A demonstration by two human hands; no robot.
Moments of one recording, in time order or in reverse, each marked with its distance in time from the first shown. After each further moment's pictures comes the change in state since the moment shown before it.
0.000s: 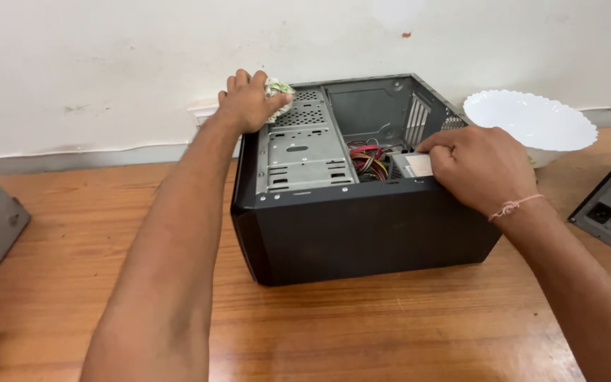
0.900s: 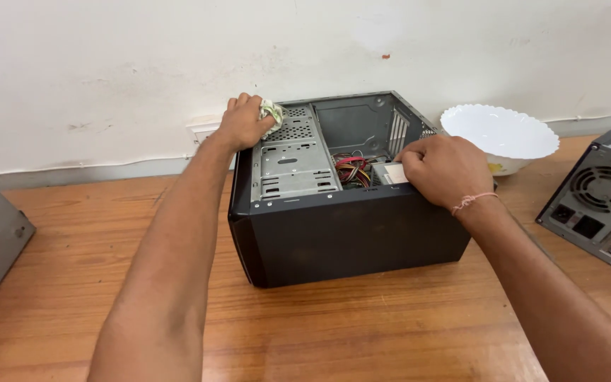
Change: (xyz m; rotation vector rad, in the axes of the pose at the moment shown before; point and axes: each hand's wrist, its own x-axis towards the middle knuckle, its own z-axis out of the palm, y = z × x) left_hand 0.015 -0.020 0.018 -0.024 0.071 0.158; right_hand 0.006 0.005 0.003 0.049 0.002 0.080
